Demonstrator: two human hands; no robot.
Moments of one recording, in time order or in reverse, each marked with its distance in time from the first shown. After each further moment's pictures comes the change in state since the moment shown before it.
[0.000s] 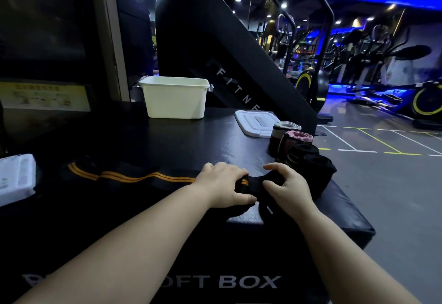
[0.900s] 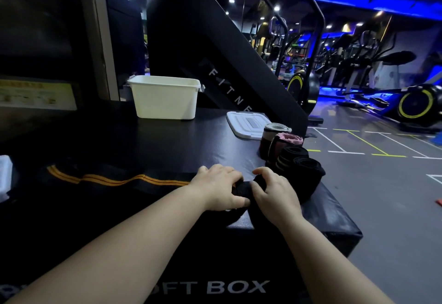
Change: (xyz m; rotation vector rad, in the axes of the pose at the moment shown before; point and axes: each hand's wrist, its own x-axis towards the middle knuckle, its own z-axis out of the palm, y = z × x) left_hand 0.007 0.015 -0.002 -0.024 -0.037 -0.019; right_hand -0.001 0.000 0.010 -0.355 -0.015 -0.045
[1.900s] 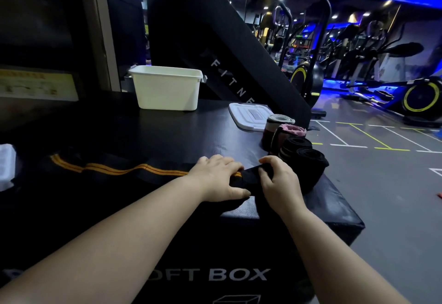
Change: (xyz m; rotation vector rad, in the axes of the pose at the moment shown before) left_hand 0.001 -0.010 0.005 0.055 0.014 0.025; right_hand 0.001 0.001 -0.003 0.194 0.137 -0.043
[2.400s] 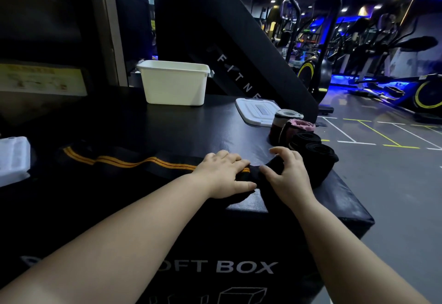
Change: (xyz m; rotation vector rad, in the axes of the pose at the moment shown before) left_hand -0.009 -0.002 0.004 0.025 -0.024 0.009; right_hand 0.000 0.001 -0.001 0.013 -0.046 0.061
